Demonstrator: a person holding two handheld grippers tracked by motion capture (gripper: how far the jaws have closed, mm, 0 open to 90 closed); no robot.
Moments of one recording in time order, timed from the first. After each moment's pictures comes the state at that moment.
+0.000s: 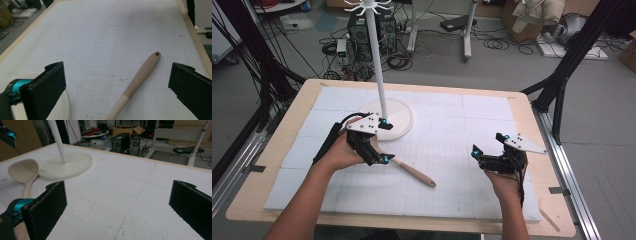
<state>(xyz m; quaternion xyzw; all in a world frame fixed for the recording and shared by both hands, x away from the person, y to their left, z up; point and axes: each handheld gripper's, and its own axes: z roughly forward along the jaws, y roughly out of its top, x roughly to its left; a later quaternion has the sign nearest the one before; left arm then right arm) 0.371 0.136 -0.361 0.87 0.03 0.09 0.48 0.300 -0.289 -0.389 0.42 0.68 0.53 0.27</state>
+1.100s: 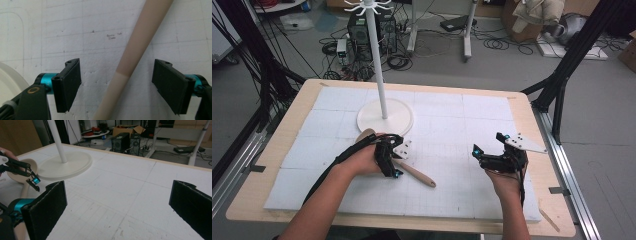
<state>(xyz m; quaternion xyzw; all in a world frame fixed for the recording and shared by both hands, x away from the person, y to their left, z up) 0.375 0.069 -0.423 0.97 -0.07 0.08 0.23 0.303 -0.292 -0.391 0.42 0.68 0.53 0.27</state>
